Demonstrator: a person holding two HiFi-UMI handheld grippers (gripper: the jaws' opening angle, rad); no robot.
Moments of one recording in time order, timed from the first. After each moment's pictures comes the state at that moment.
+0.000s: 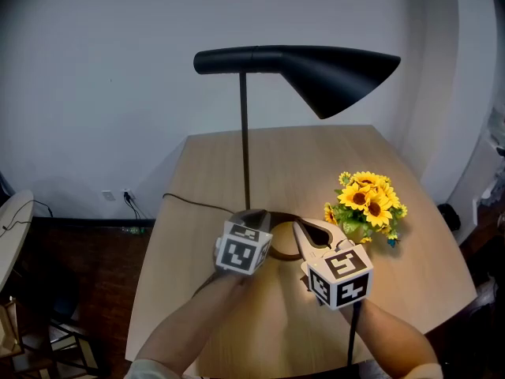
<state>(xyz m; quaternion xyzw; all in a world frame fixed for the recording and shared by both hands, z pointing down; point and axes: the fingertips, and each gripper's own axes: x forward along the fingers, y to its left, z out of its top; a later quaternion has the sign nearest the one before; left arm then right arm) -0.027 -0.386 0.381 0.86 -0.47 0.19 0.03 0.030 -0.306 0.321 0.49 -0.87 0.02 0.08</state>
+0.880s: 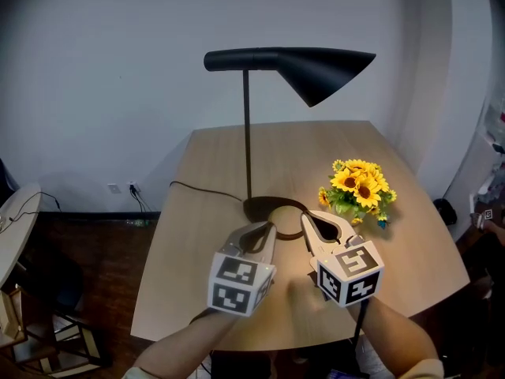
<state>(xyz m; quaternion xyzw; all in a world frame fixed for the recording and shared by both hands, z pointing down) -0.020 -0.241 0.313 0.88 -0.47 0.09 0.02 0.043 -0.241 0.288 0.49 -0.87 0.00 0.05</state>
